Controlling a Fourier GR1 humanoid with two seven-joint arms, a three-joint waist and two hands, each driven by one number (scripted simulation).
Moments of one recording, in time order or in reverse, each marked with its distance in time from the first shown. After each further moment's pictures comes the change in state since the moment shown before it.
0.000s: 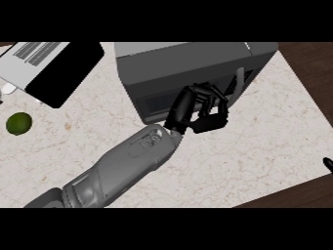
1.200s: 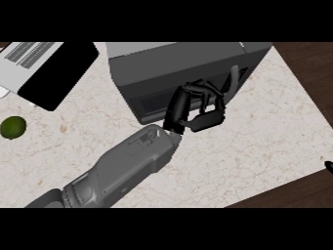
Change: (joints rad) left arm 0.008 0.000 -0.007 0.010 0.168 0.043 -0.182; right arm -0.043 -0.060 0.005 -0.059 -0.103 0.057 0.042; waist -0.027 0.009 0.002
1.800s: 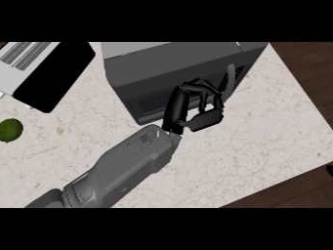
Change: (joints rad) left arm 0.001 0.000 -0.007 0.011 0.044 0.029 -0.076; right arm -0.006 -0.030 0.000 -0.034 -0.041 0.012 0.025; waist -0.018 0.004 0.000
